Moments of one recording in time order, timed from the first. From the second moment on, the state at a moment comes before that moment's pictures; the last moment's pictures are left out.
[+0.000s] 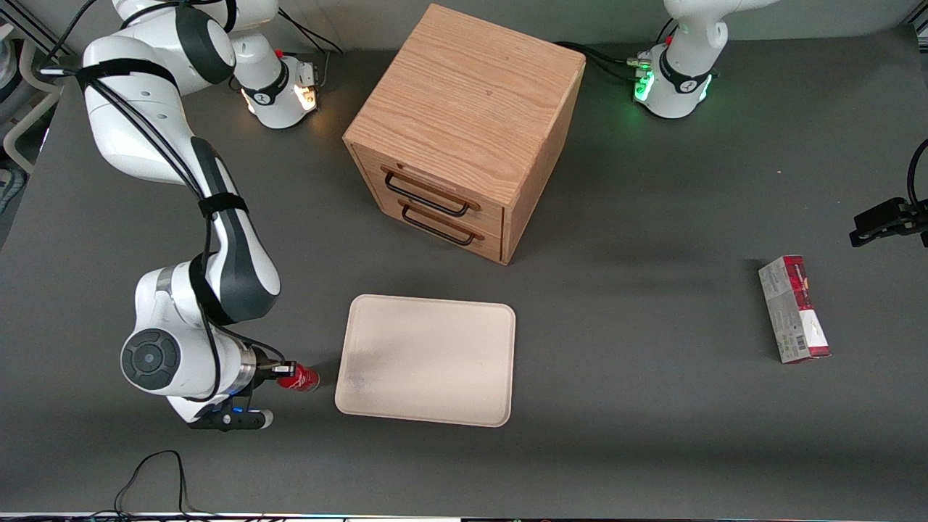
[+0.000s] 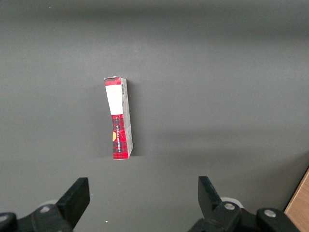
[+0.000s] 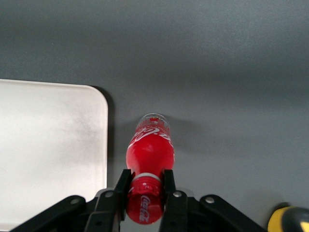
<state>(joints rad) 0.13 0.87 0.11 -1.02 -0.10 1.80 0.26</state>
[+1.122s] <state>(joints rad) 0.09 0.15 0.07 -1.36 -0.04 1.30 0.09</state>
